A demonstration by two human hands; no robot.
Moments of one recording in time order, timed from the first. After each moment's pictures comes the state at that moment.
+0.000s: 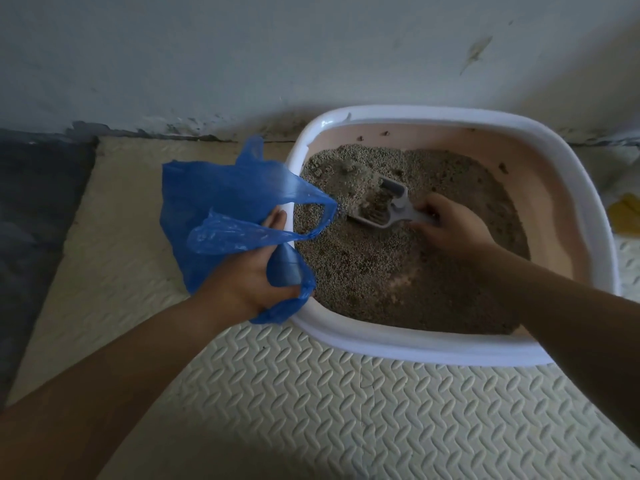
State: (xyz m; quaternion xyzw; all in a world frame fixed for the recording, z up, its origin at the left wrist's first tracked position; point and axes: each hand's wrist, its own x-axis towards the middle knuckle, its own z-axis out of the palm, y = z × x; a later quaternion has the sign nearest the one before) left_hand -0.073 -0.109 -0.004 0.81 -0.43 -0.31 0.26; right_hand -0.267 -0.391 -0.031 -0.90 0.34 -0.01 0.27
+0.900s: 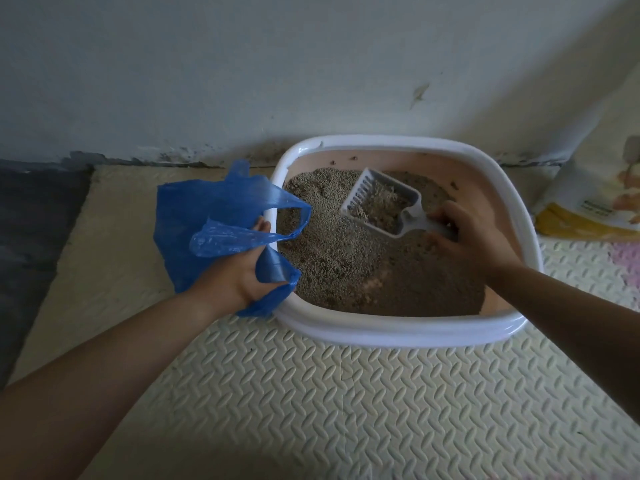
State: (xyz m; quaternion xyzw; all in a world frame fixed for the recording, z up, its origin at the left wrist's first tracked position) left_hand -0.072 -0.107 0.001 0.80 -0.46 -0.28 0.28; right_hand -0.342 -0.382 0.036 -0.93 0.28 -0.11 0.21
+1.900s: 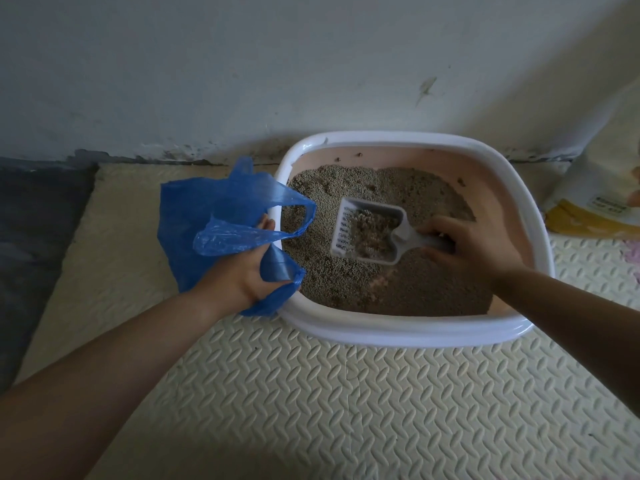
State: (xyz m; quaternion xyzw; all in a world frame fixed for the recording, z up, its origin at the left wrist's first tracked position) left_hand -0.072 -0.108 0.001 0.80 -0.46 -0.28 0.27; right_hand -0.339 -0.367 0.040 -0.96 0.20 -0.08 0.18
